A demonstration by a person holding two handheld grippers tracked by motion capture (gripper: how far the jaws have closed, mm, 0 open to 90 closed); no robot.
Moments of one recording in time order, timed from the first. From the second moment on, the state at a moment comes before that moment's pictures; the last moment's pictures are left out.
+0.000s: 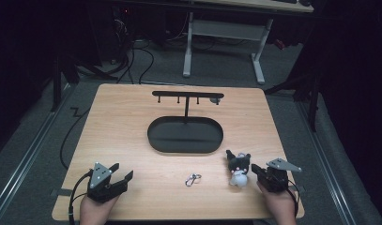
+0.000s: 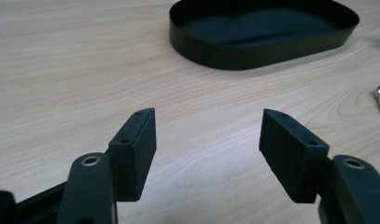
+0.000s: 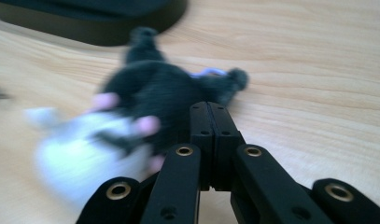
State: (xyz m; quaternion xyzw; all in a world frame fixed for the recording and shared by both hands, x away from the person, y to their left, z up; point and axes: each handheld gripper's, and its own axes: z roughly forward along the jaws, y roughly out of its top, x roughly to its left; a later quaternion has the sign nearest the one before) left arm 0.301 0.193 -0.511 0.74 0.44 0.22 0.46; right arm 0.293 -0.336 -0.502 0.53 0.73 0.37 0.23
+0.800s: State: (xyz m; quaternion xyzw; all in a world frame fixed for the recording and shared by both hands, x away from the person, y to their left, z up) left arm 0.320 0.167 -0.513 0.76 0.41 0.20 0.46; right arm 0.261 -0.292 -0.504 0.49 0.76 0.38 0.19
